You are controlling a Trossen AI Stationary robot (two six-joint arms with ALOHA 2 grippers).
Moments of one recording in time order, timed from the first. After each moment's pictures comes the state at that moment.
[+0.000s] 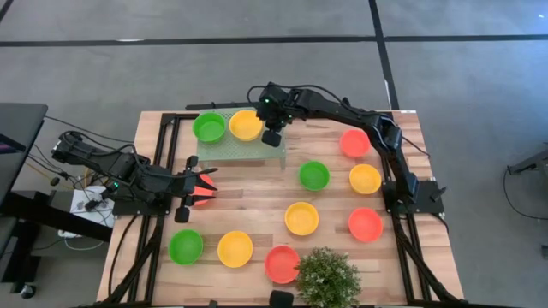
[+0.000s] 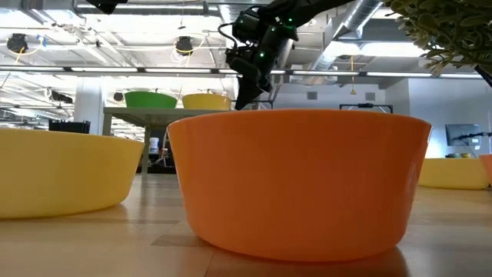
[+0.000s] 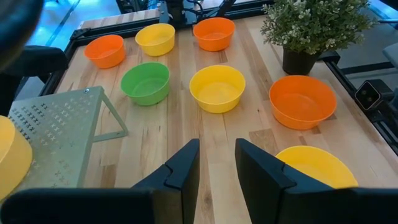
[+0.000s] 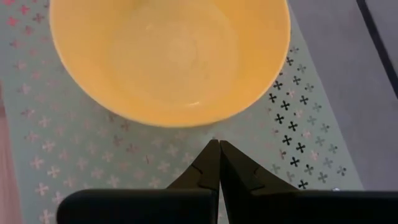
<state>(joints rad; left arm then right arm) -0.42 0.76 0.83 -0.59 -0.34 0.00 -0.41 2.12 2.03 -0.88 0.02 -0.22</state>
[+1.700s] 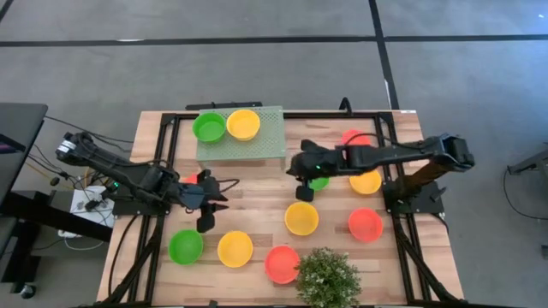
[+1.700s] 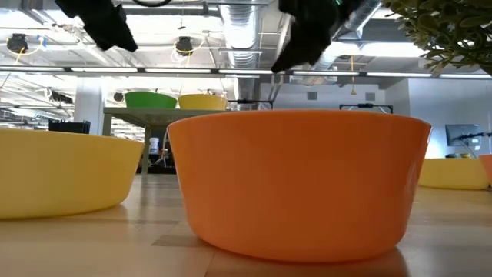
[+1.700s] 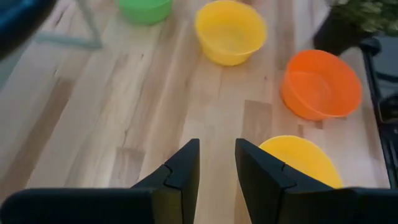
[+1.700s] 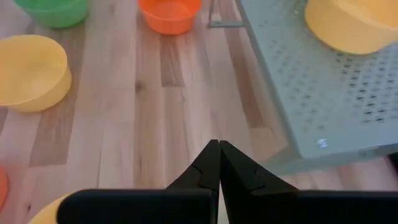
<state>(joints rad) -0.40 1.02 0.83 -0.60 -0.31 -0.44 0.00 1.45 1.08 -0.33 0.17 0.00</state>
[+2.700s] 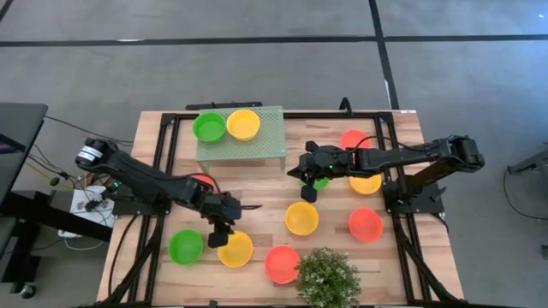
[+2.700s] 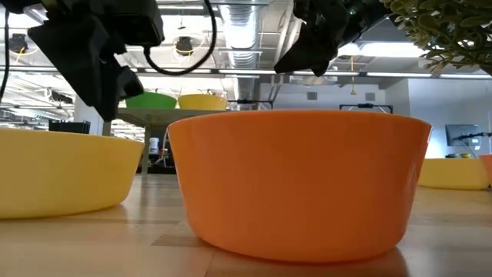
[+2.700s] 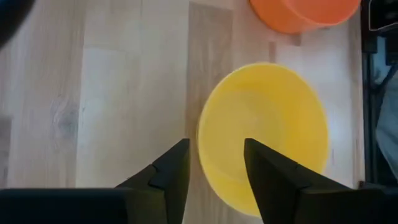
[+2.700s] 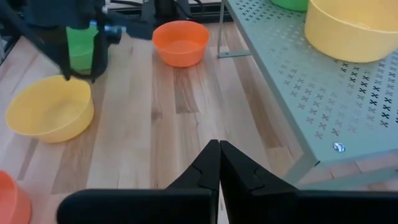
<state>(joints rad) -0.33 1.40 0.83 -0.47 0.12 -0.37 -0.02 1.36 0.90 -0.07 0.10 0.05</state>
